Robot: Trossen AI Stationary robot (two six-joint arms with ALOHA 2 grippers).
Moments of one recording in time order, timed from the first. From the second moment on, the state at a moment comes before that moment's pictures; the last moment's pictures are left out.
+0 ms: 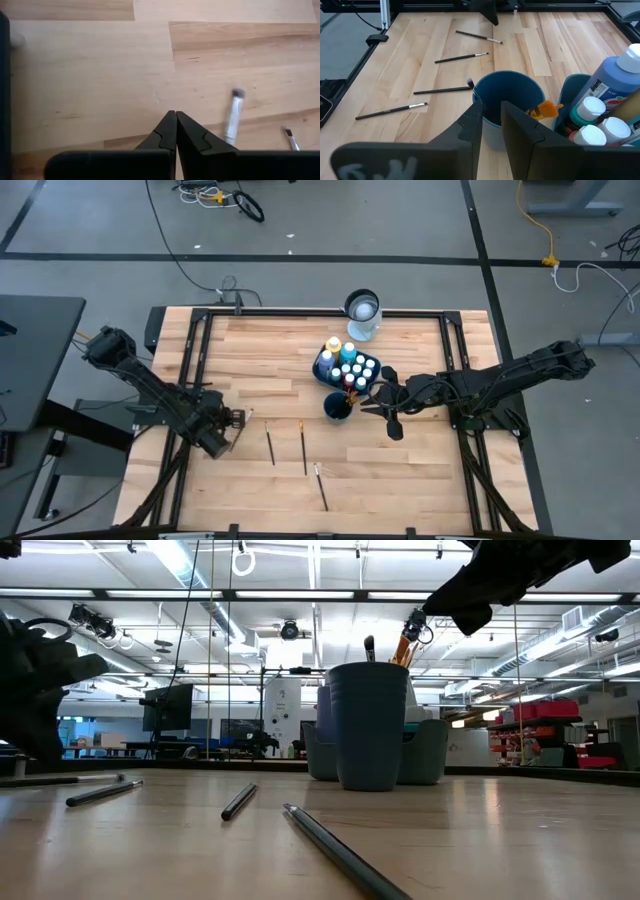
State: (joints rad) left arm -0.71 1.24 0.47 -0.84 -0.55 -2.23; right arm 0.18 1.08 0.64 0.00 0.13 0.09
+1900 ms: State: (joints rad) left arm -0.32 1.45 0.47 -0.17 -0.34 -1.04; right arm 0.18 1.08 0.64 0.03 0.14 0.08
